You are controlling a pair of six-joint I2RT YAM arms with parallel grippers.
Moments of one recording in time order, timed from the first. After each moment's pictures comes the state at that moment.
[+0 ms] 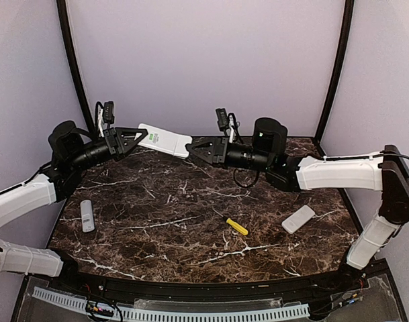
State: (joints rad) left arm -0.42 1.09 0.75 0.45 0.65 -0.88; right arm 0.89 1.64 1.11 0.54 -0.46 0.85
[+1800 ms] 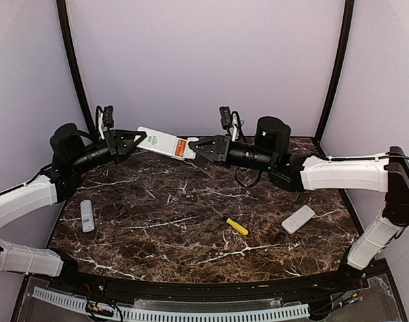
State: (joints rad) left arm -0.39 1.10 0.73 0.45 0.63 -0.93; right arm 0.89 1.60 1.11 0.51 -0.41 0.84
